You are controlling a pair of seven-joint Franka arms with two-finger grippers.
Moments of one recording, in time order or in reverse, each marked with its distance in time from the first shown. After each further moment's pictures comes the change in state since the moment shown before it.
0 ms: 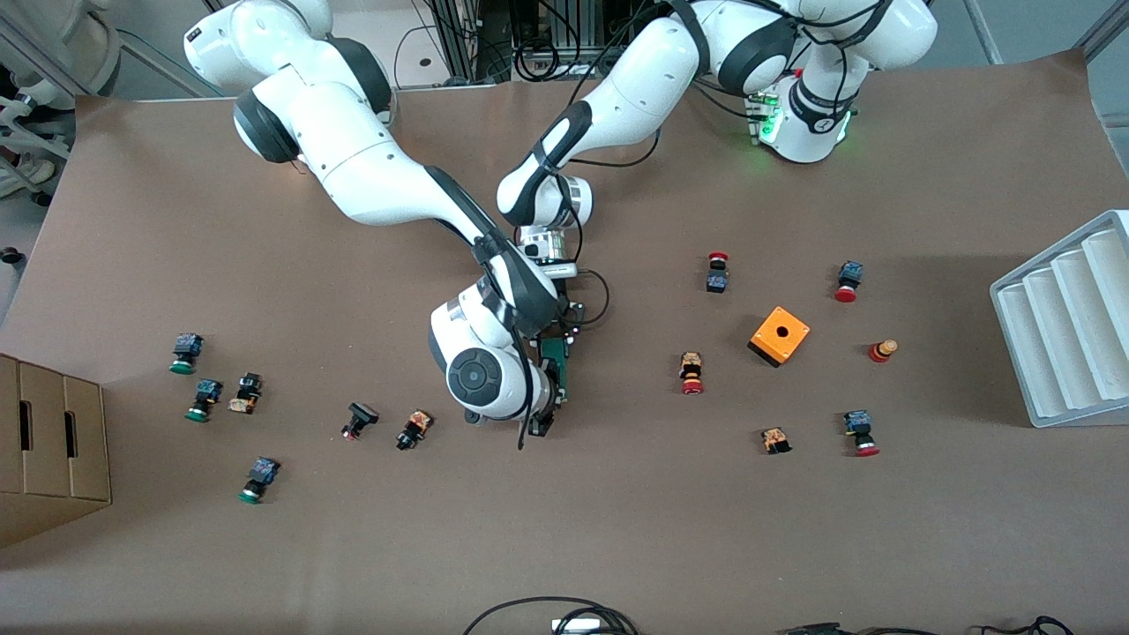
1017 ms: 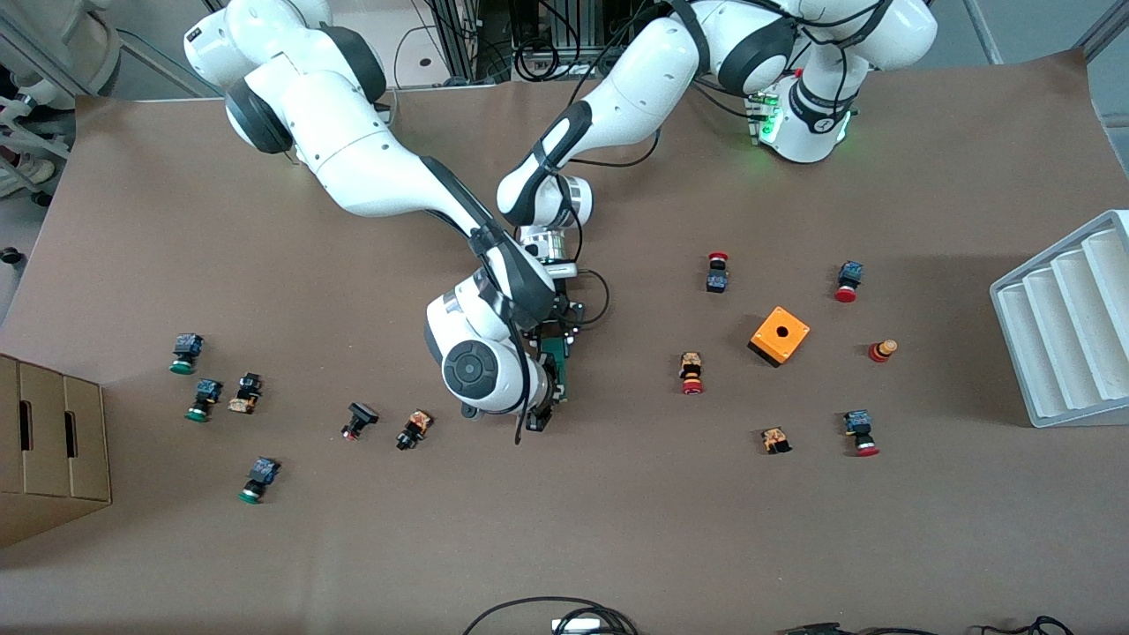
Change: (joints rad) left arm 0.000 0.000 0.000 0.000 0.000 0.000 0.002; right arm 0.000 -0.057 0.008 -0.065 0.000 0.009 -0.001
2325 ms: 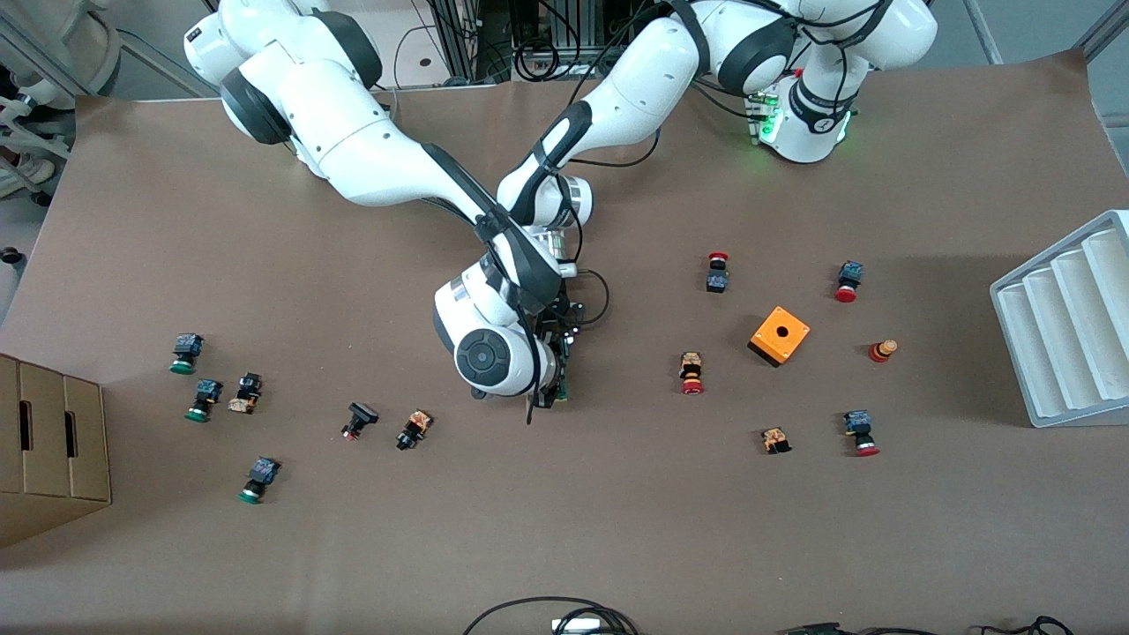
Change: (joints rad) left arm 0.000 0.000 0.000 0.000 0.000 0.000 0.000; right arm 0.001 -0.046 0.045 -0.088 0.000 -0.022 -0.002
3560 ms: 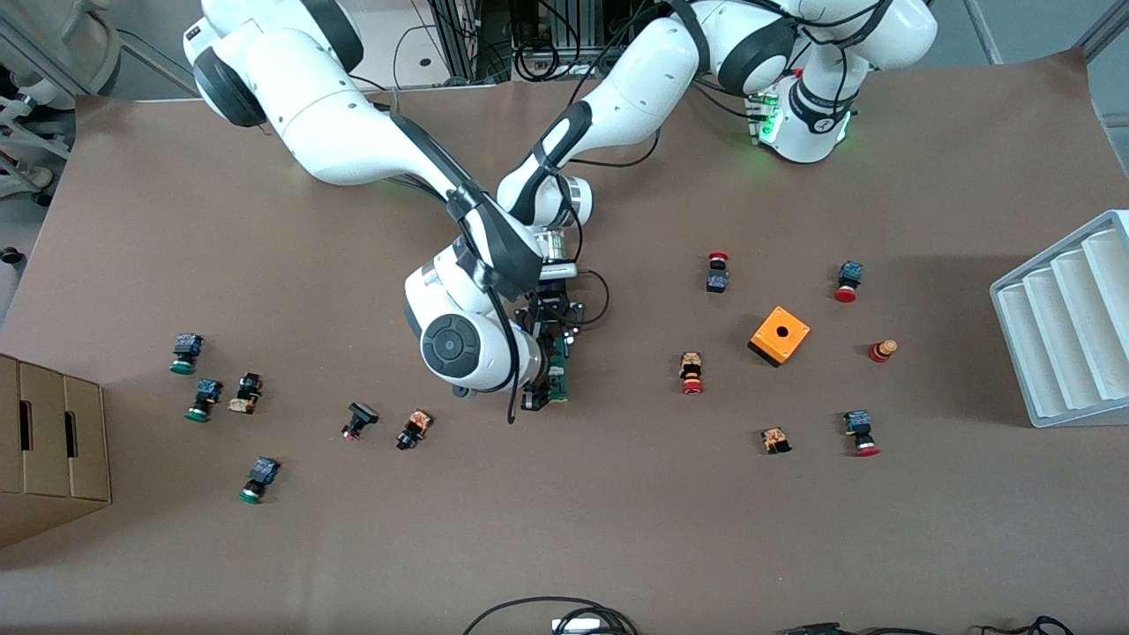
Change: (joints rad) left arm 0.000 0.000 0.000 0.000 0.000 0.000 0.000; right arm -0.049 -0.090 0.020 0.009 0.000 -0.048 0.001
